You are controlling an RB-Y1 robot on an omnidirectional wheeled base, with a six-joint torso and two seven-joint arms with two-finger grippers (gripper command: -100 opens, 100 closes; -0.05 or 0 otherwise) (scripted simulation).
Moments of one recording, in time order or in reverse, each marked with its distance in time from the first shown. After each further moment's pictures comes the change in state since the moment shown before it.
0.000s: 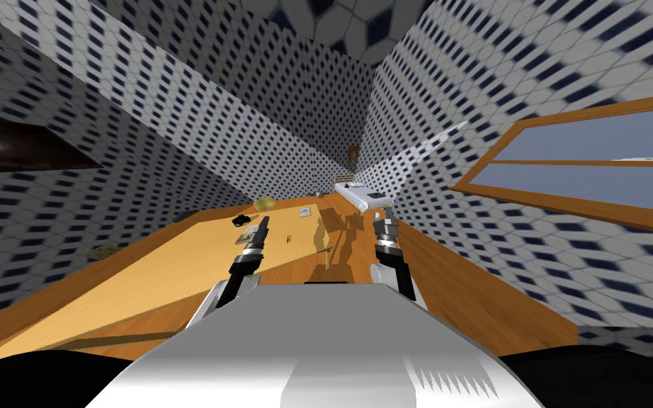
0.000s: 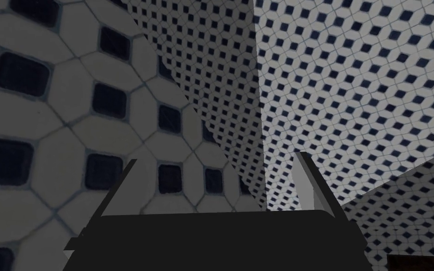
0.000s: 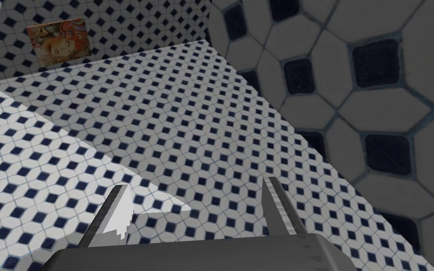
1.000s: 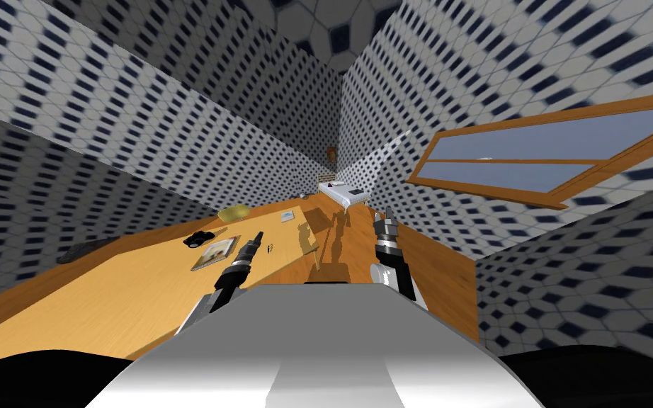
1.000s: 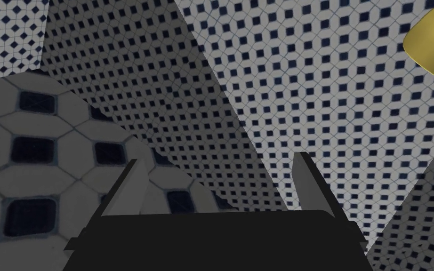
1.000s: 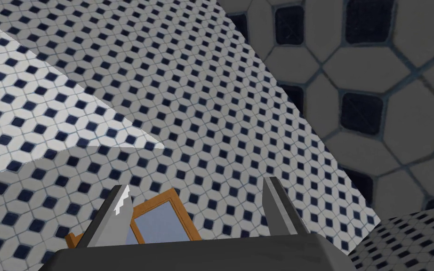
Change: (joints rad) left arm 0.006 0.023 0.164 0.237 -0.236 0.086 -0.051; right arm 0.000 0.000 0.000 0.000 0.000 0.000 0.000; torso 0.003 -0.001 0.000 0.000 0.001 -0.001
